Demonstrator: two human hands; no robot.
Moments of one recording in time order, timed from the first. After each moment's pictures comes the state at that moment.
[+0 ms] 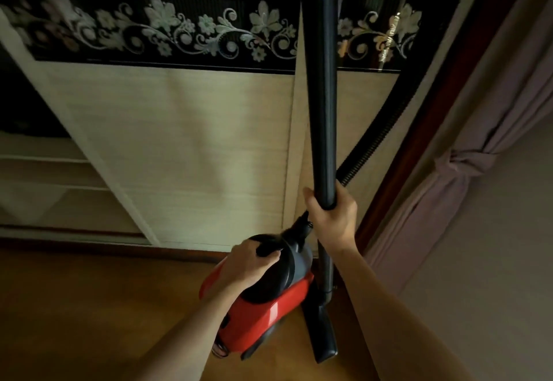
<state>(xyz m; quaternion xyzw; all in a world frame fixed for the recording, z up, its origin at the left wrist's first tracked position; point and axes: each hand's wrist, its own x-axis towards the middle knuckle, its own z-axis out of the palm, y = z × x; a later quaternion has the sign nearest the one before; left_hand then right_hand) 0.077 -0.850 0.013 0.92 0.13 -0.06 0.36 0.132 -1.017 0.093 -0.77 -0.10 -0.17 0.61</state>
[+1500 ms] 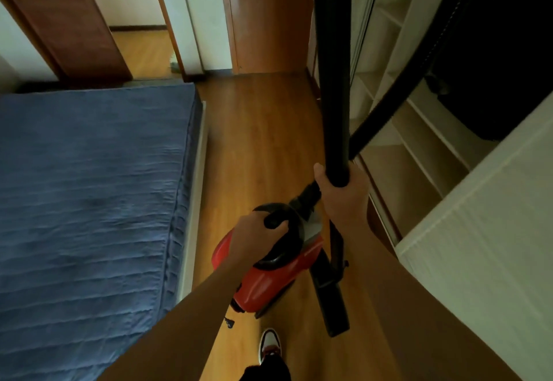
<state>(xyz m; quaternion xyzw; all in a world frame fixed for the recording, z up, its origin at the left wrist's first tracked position) -0.291 -0.514 -0.002 0.62 0.68 0.25 0.31 -0.117 -0.491 0.074 -0.52 -0.56 0.26 0.59</state>
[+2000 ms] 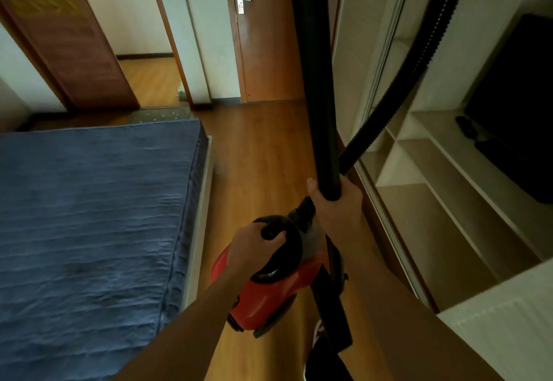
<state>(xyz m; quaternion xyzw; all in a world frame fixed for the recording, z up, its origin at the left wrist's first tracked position) -0.337 -0.257 0.015 0.61 0.70 0.25 0.27 -0.166 -0.231 0.082 -0.53 -0.56 0.30 0.56</state>
